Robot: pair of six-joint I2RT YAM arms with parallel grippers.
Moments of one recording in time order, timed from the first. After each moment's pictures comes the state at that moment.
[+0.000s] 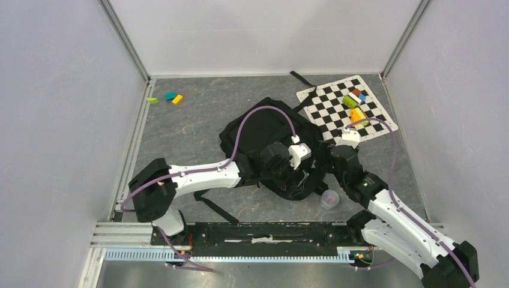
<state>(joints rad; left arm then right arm) -1.11 1.63 1.06 -0.11 0.16 -0.20 0.56 0.77 0.53 -0.35 0.44 0.52</state>
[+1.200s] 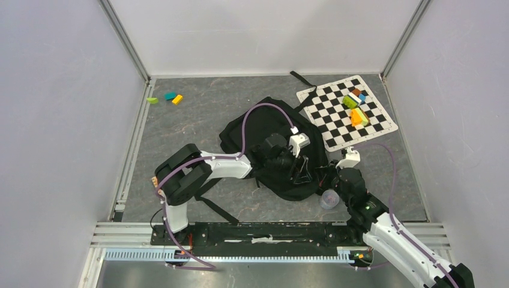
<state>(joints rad) -0.97 1.85 1.03 0.35 0.43 -0.34 0.56 0.48 0.16 -0.10 0.23 0.60</state>
